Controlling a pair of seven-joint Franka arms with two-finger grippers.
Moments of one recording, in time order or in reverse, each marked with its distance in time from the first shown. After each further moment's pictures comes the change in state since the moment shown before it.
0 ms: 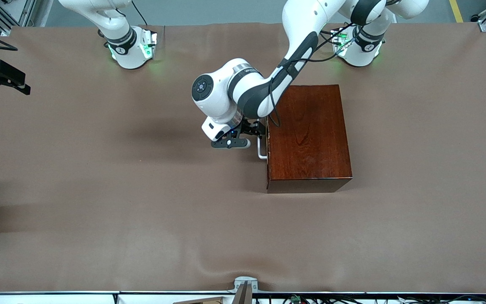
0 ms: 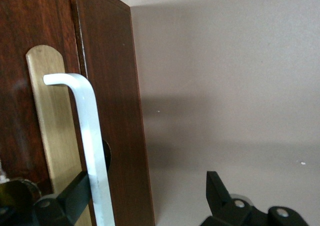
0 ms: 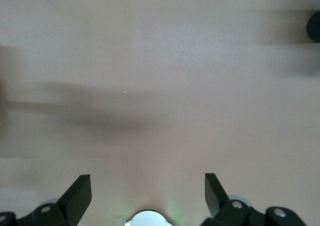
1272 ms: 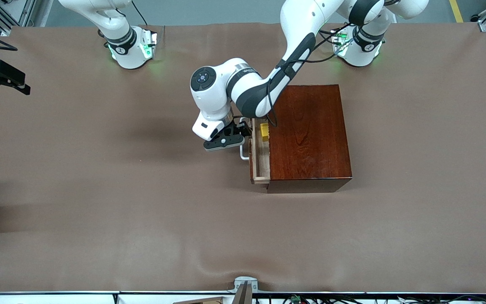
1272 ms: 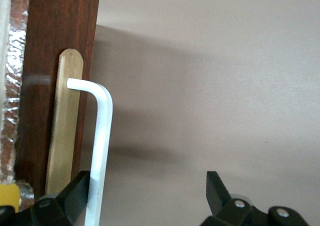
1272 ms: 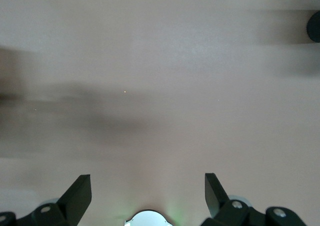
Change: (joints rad) left arm -0.014 0.009 -0.002 -0.002 -0.038 0.240 -0.252; right arm 0.000 0.000 0.000 0.000 0.000 0.000 0.000
